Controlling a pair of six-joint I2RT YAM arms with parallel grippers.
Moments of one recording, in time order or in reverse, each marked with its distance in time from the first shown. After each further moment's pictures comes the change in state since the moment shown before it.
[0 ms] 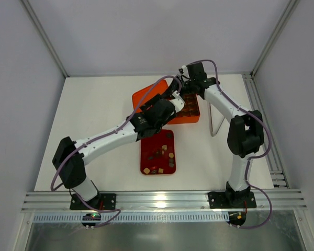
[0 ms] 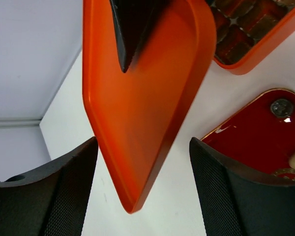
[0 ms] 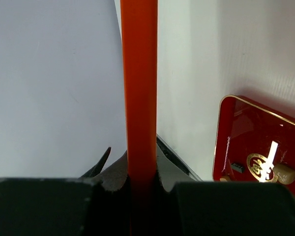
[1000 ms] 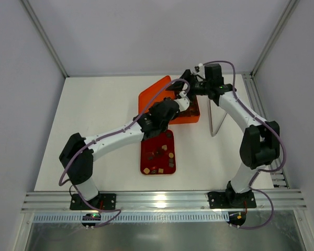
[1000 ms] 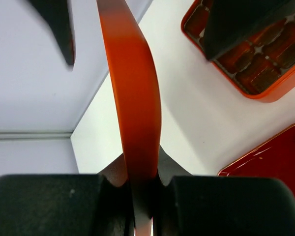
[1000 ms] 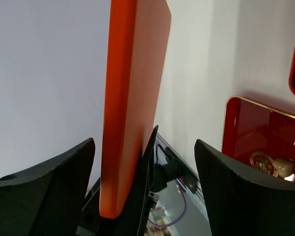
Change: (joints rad) left arm -0.013 0.092 -0.019 0.238 -0.126 0.208; right arm -0.081 -0.191 -0.216 0.169 -0.030 0.073
